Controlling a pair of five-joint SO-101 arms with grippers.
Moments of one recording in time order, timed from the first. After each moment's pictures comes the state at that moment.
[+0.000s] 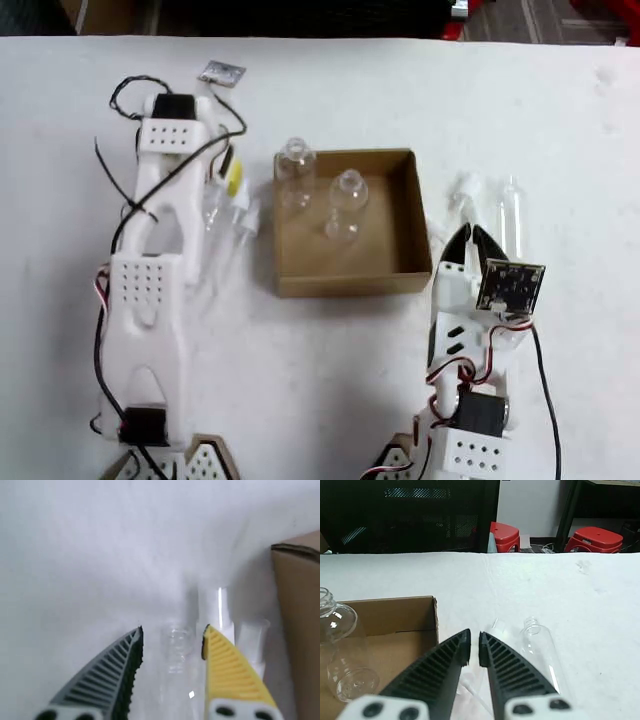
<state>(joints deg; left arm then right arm) -4.3 59.8 -63.4 96.0 -9.9 6.8 -102.7 96.4 27.4 5.6</state>
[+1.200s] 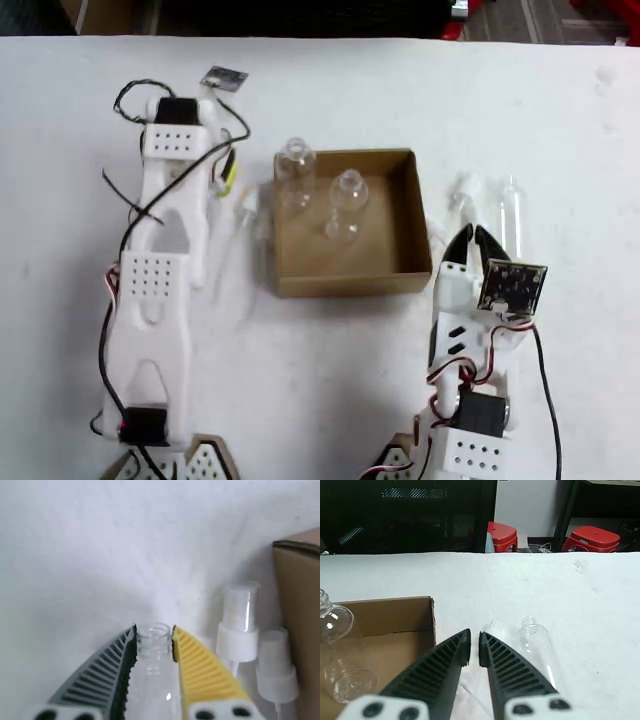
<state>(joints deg) -4.2 67.8 -76.7 101.5 -9.9 7.3 -102.7 96.4 27.4 5.6</state>
